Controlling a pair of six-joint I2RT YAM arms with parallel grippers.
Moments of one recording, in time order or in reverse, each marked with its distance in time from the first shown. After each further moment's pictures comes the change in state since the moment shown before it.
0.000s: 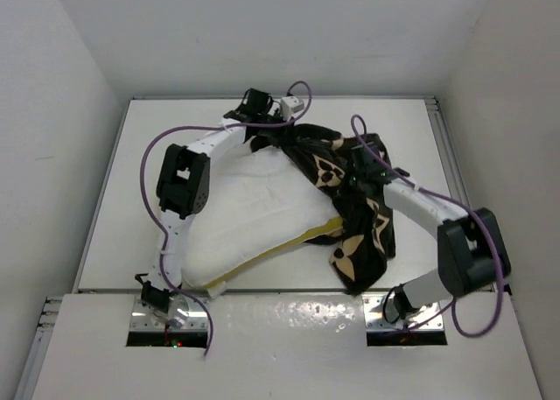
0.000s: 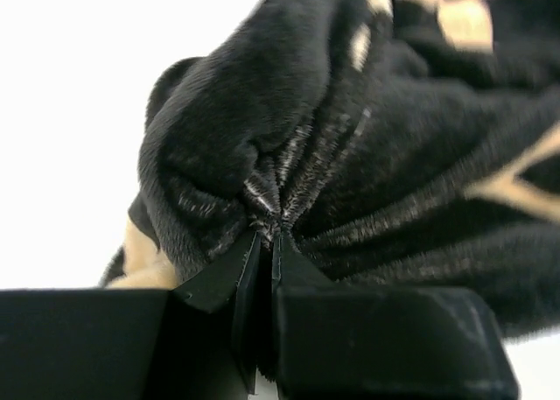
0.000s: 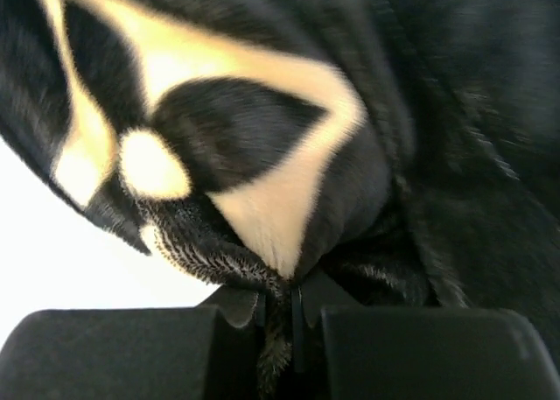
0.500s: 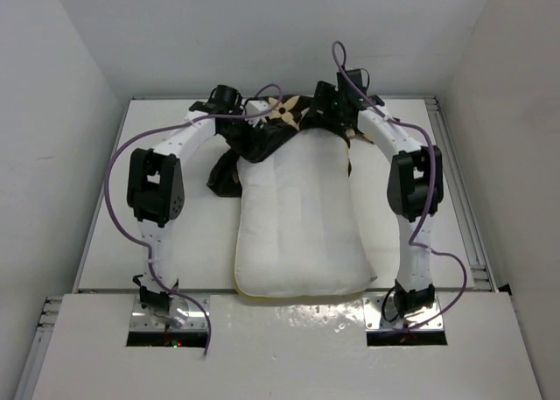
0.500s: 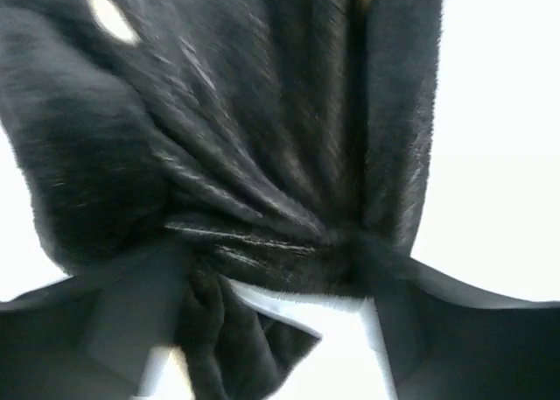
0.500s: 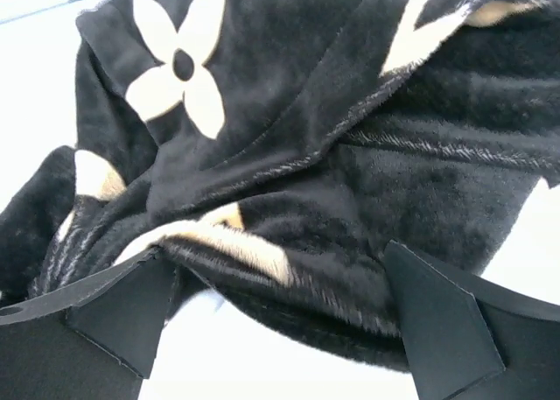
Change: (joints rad) left arm 0.147 -0.226 -0.142 -0.372 -0.275 0.179; right arm -0.122 0.784 1.112 -0.096 -0.004 -0.243
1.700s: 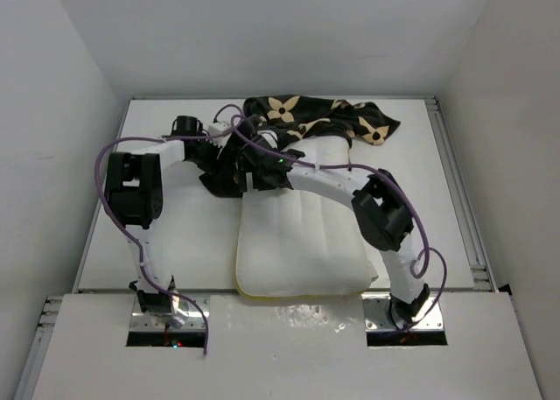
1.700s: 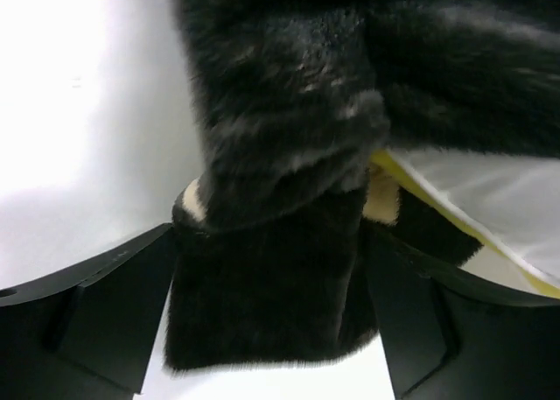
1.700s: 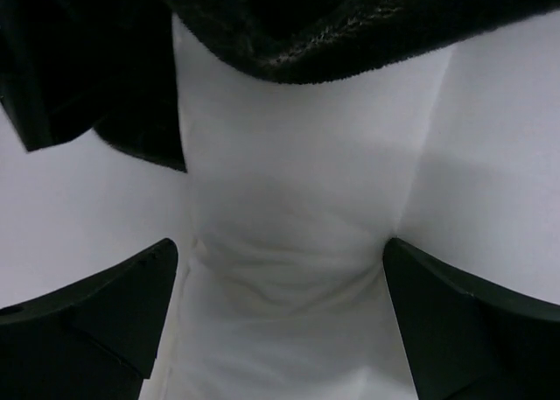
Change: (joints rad) left arm 0.228 -0.106 -0.470 0.336 0.085 -0.037; right arm 0.578 -0.149 -0.299 -0.044 0.260 0.114
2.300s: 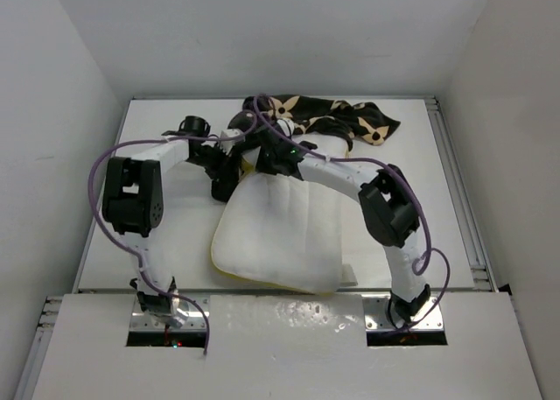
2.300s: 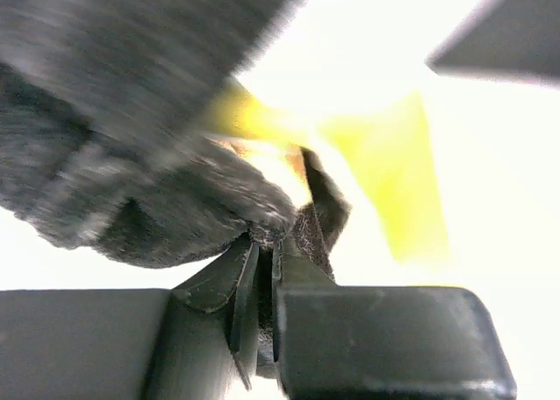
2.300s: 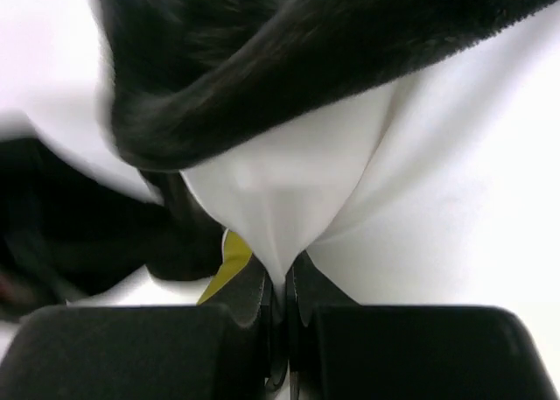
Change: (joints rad) left arm -0.055 -0.029 0.009 -0.193 0.182 0.155; right arm -0.088 0.055 0.024 0.117 -0.042 0.219
